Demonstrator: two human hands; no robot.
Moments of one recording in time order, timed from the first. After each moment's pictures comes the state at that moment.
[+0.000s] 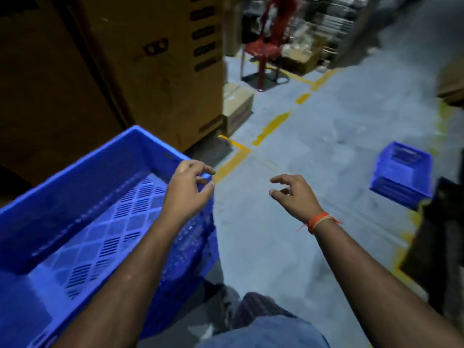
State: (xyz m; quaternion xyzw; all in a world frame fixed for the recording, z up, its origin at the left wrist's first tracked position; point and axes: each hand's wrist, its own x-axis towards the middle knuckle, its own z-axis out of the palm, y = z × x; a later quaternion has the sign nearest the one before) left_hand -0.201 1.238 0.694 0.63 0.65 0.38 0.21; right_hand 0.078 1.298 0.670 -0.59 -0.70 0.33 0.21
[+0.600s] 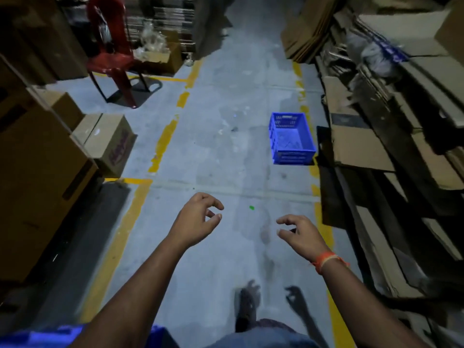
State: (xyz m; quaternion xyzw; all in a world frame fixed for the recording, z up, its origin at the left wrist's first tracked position) left_hand 0.127 1.470 0.635 0.81 0.44 0.15 0.36; right_hand 0.401 1.331 0.593 -0.79 -0.46 0.32 0.24
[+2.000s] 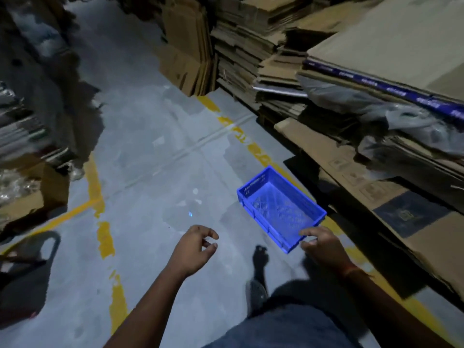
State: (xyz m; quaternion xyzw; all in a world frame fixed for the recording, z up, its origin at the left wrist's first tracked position) left_hand 0.615 2.339 0.586 0.91 0.21 -0.07 0.33; right_hand 0.791 2.022 0.526 -0.90 -0.13 0.19 0.36
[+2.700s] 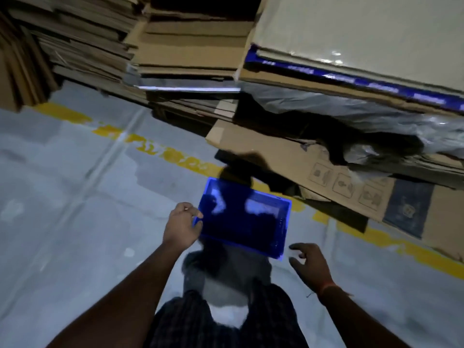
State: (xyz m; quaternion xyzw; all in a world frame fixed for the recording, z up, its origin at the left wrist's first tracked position) left_hand 1.082 2.532 0.409 0.94 -0.02 -0.18 0.28; right_hand 0.935 2.167 0.405 -0.90 0.20 0.18 0.34
